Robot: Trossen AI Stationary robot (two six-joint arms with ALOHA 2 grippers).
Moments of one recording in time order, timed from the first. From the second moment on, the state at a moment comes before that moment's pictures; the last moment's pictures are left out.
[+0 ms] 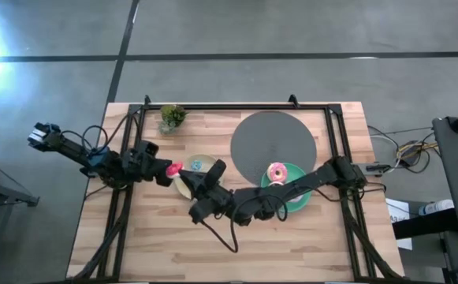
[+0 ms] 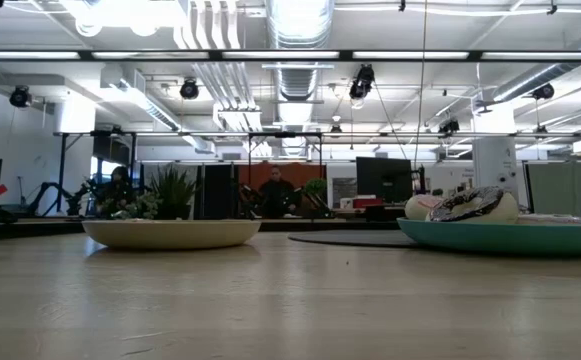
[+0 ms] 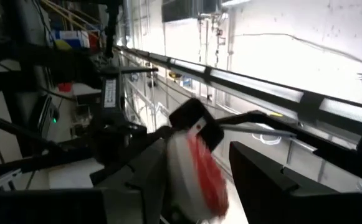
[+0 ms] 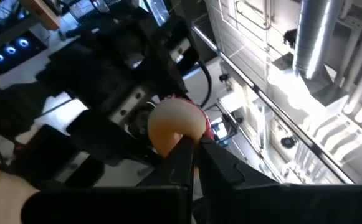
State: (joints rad) left arm -0.40 0.73 0.47 0.80 -0.35 -1.38; right arm 0.38 2.16 2.01 0.40 0.91 -1.21
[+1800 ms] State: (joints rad) left arm -0.40 0.76 0.47 0.01 -0.61 -1.41; right arm 0.44 2.01 1.98 -0.42 1.33 0.10
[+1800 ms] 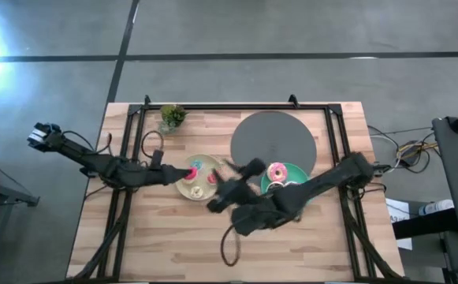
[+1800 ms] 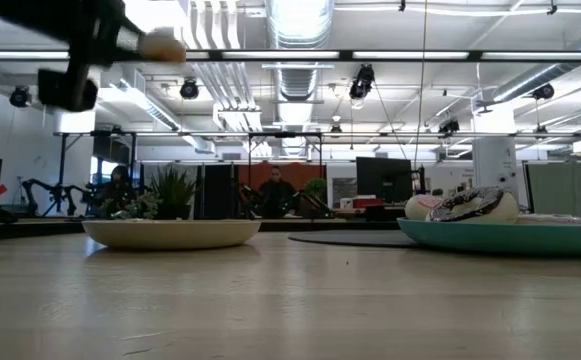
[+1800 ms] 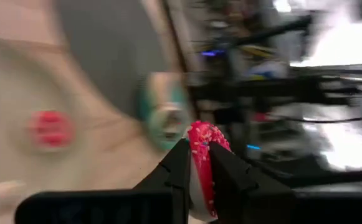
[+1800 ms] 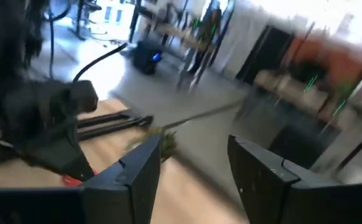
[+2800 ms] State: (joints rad) left arm -0.07 1.21 0.47 -0.07 -0.29 -1.32; right arm 0.42 1.90 1.97 -0.99 1.18 0.76
